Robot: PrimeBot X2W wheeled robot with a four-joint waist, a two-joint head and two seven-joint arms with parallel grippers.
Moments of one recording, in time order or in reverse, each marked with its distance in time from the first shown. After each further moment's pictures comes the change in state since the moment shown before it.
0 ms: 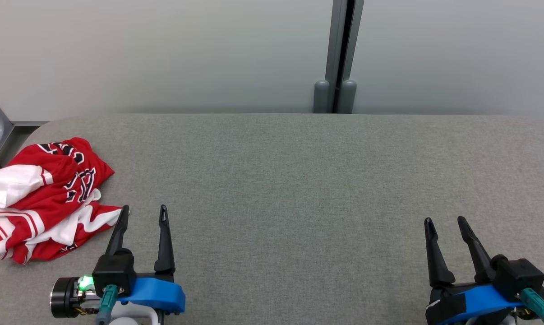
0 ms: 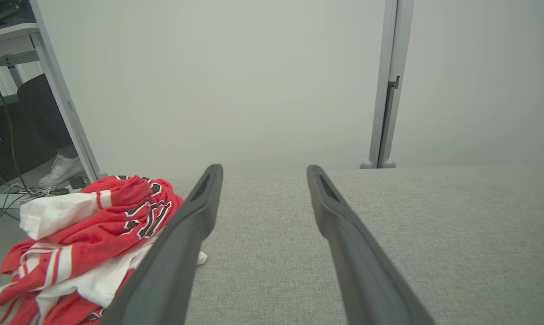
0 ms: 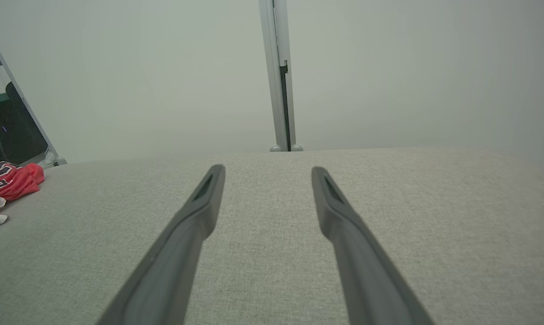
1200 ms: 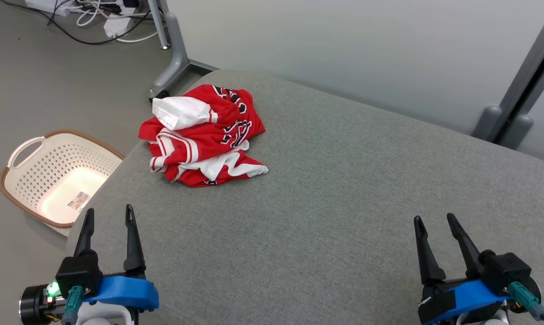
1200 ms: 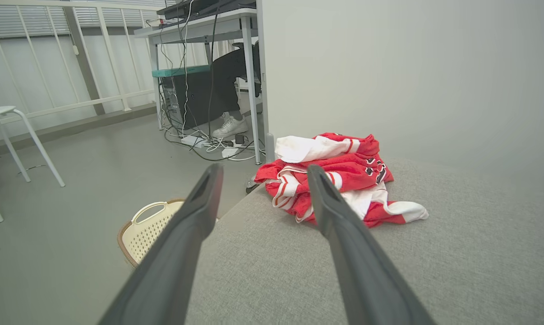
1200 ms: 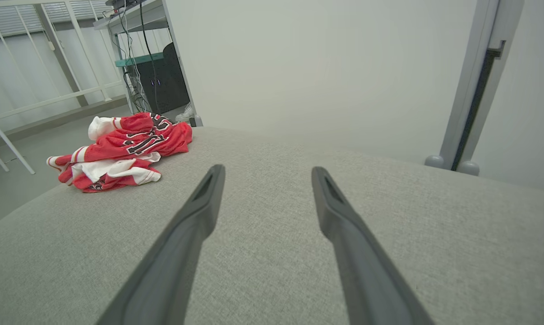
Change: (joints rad) left arm 0.004 0.036 0.071 0.002 -0.060 0.009 -0.001; right arm -0.029 -0.001 0.023 0.037 -0.025 0.000 -0.002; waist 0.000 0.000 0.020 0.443
